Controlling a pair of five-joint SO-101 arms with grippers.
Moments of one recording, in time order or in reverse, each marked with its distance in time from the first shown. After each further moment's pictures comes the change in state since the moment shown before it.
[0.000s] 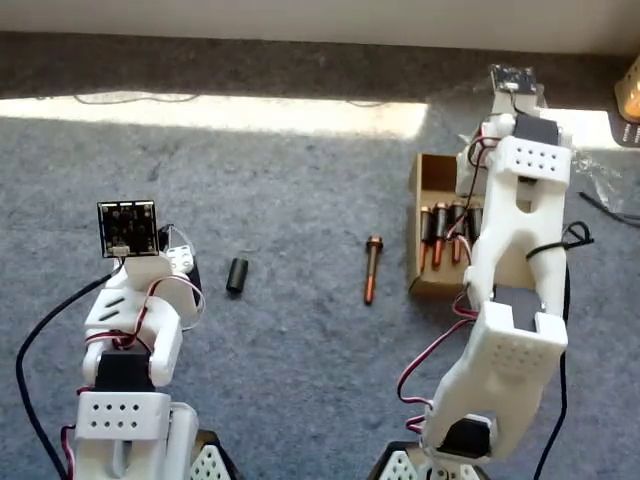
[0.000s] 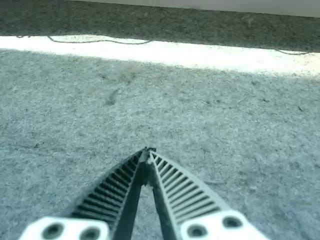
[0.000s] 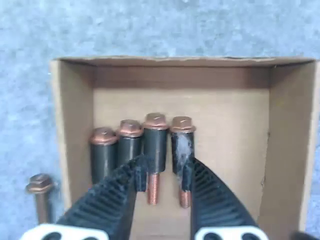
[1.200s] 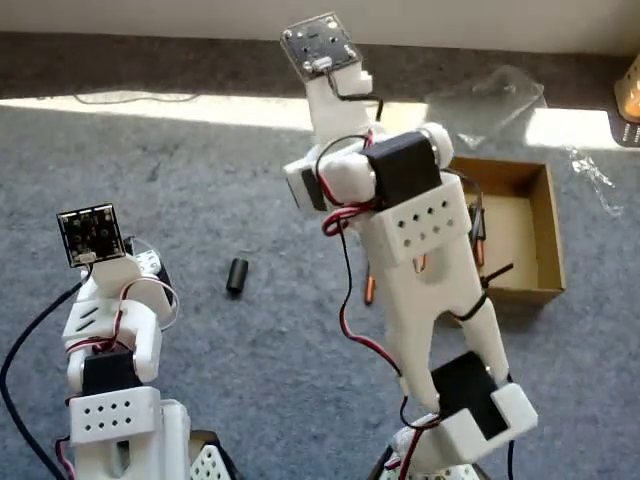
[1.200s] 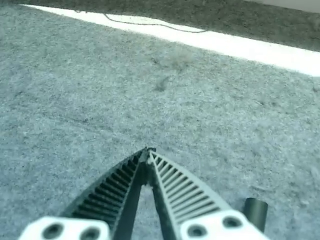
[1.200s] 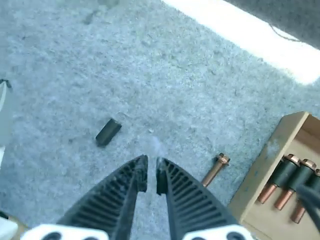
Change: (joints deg) left arm -10.6 0.0 2.1 0.0 0.0; right arm -38.5 -27.1 -6.1 17.7 -7.0
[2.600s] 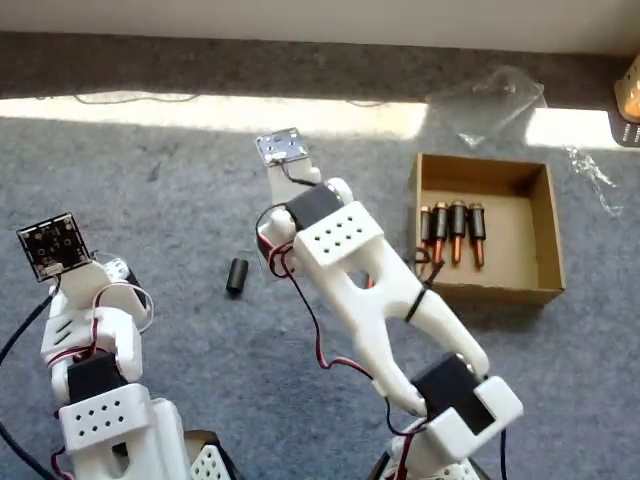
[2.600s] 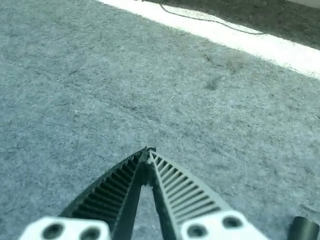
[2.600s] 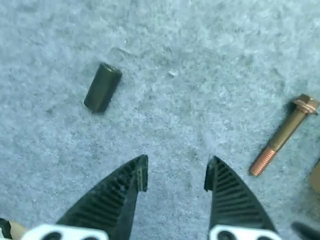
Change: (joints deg) left arm -10.4 0.0 1.2 -0.1 0.0; right arm -7.4 7.0 34.0 -20.3 -17.5
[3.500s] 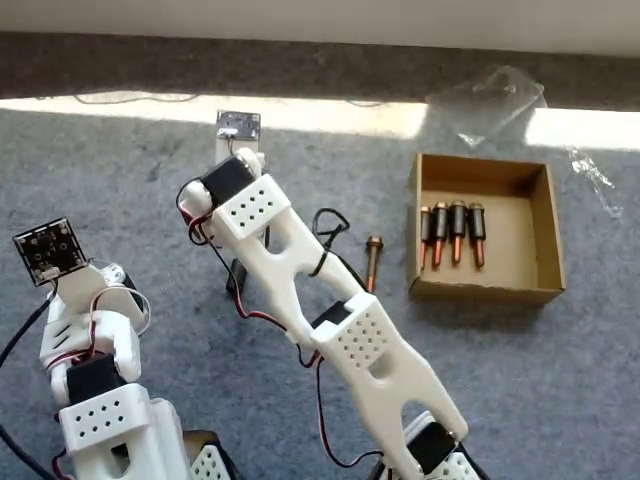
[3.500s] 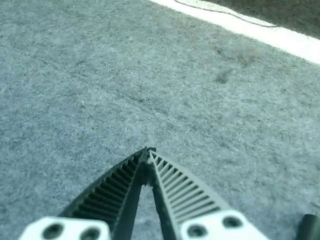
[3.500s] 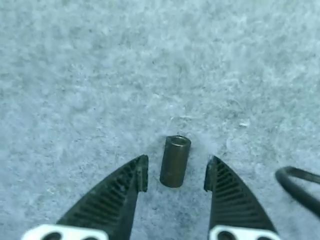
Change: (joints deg) left arm -1.7 0.0 1.5 -0.1 0.0; right arm -6.8 48.8 -68.9 20.1 -27.1
